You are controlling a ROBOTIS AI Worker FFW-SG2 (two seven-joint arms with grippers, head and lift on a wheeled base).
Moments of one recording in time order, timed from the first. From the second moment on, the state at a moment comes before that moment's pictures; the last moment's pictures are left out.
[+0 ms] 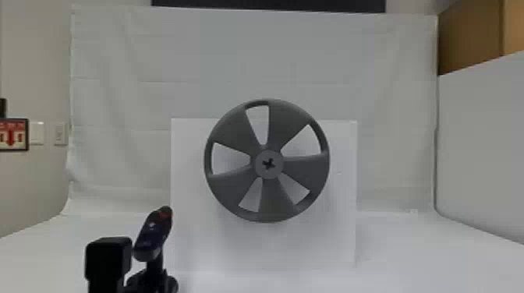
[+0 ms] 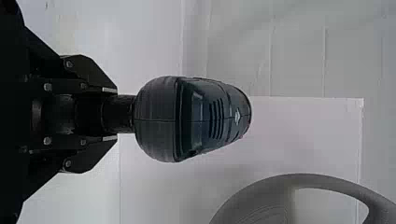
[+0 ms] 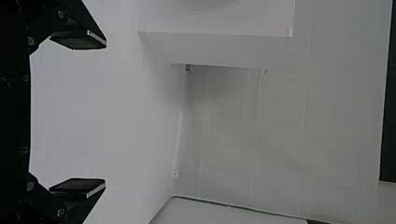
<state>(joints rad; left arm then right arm) -0.34 0.14 -0.11 -2.03 0.26 0.77 0.20 -0.41 -0.34 -0.70 -2.27 0.34 1.19 1.13</state>
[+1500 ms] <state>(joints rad) -0.36 0.13 -0.10 -2.00 0.28 0.81 0.20 -0.41 -0.33 -0.70 -2.27 0.34 1.19 1.13</state>
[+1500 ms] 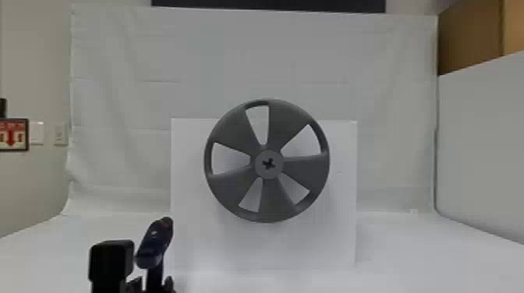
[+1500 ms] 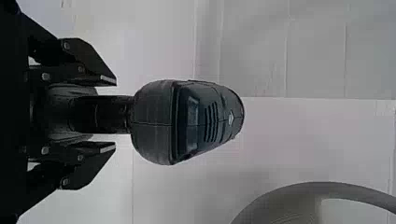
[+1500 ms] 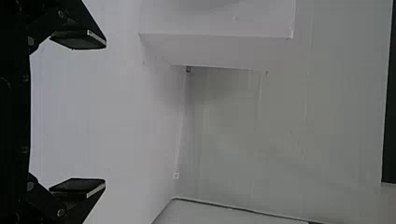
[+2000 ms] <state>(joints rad) -0.36 0.13 -0.09 -1.99 0.28 0.81 0.19 -0.41 -0.33 -0.69 -2.27 0.34 1.19 1.13</state>
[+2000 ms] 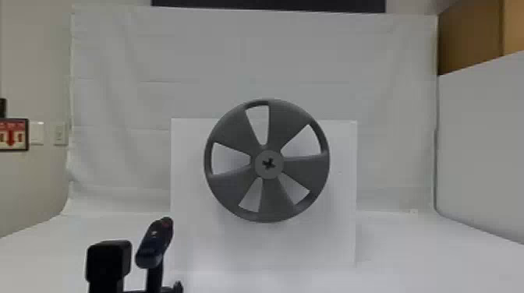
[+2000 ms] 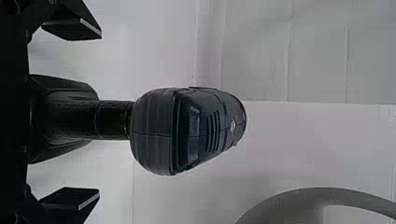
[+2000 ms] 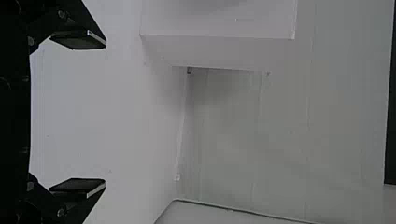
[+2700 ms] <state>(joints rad) -0.35 0.13 0.02 -1.95 0.23 0.74 -0.23 -0.40 -0.33 -0.70 -2.27 0.34 1.19 1.13</state>
